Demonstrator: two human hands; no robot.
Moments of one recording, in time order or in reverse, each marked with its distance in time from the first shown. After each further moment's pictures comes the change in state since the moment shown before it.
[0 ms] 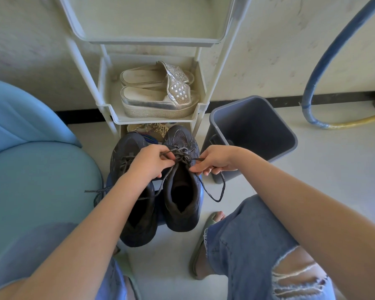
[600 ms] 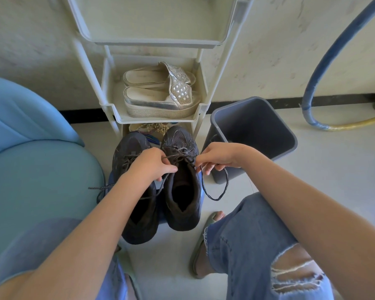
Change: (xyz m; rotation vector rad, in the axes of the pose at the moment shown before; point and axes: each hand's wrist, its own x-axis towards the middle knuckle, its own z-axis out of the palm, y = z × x) left_hand -0.008 0.006 -0.006 0.219 -0.119 -0.112; right_hand -0.014 -0.010 0.002 -0.103 0.085 -0.046
